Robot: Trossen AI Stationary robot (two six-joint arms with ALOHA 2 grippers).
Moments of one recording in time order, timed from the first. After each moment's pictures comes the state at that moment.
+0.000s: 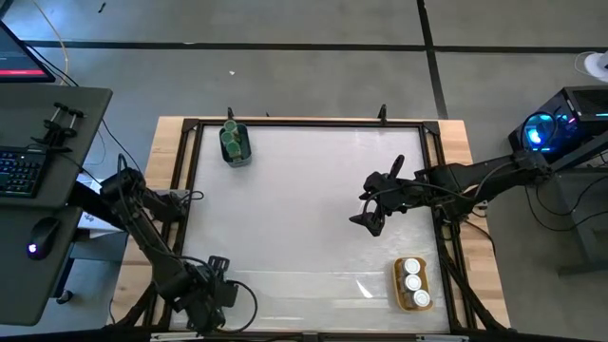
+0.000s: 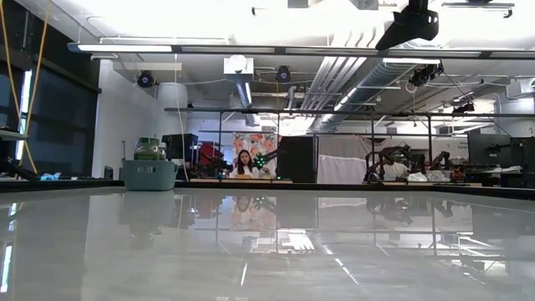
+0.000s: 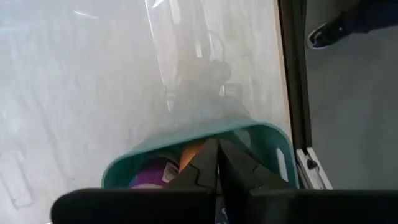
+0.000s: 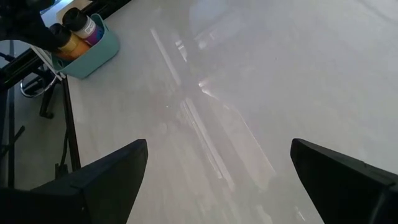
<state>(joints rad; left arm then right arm) -0.93 1.69 1.35 -1.07 -0.07 -0.72 0.25 1.19 1.12 -0.74 0.20 0.72</state>
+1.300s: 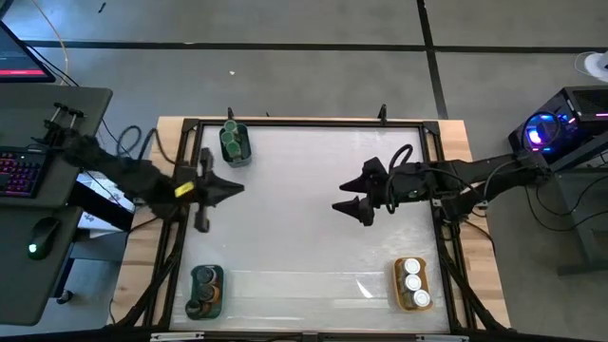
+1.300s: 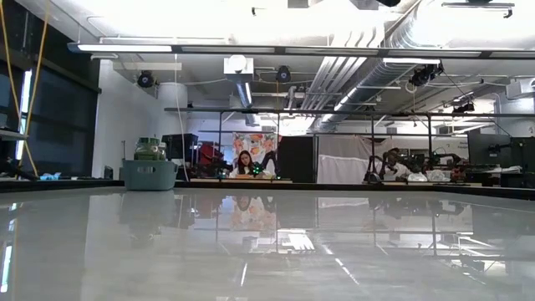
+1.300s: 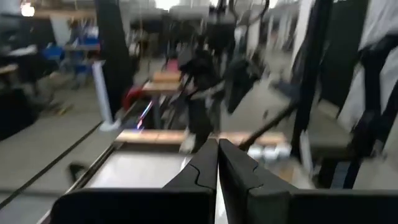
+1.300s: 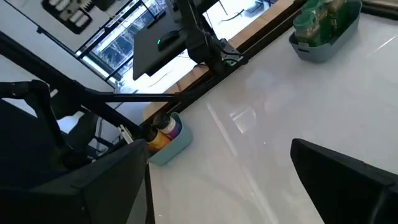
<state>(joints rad) -0.49 0.84 1.00 -0.20 -0.59 0.00 0.23 1.20 1.18 -0.37 0.24 0.75</state>
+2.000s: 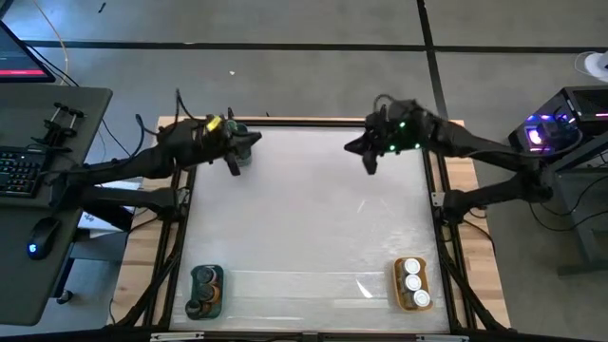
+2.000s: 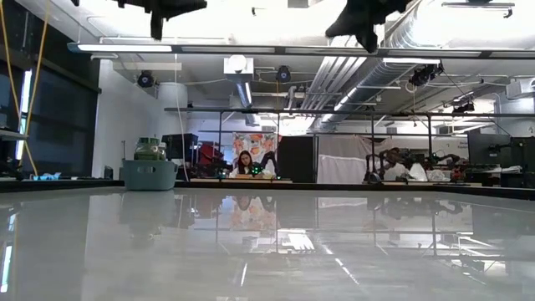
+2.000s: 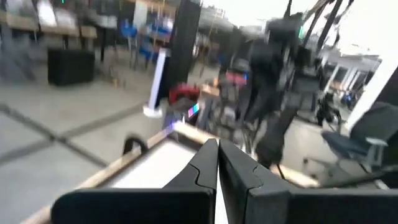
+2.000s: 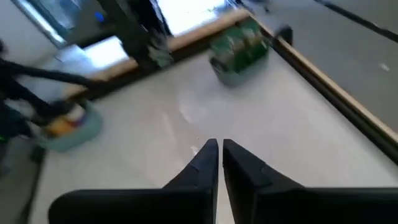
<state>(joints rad) 0.29 0.85 0.74 0.13 -0.07 -0.25 -0.35 1.19 1.18 -0.51 -0.19 0.20</state>
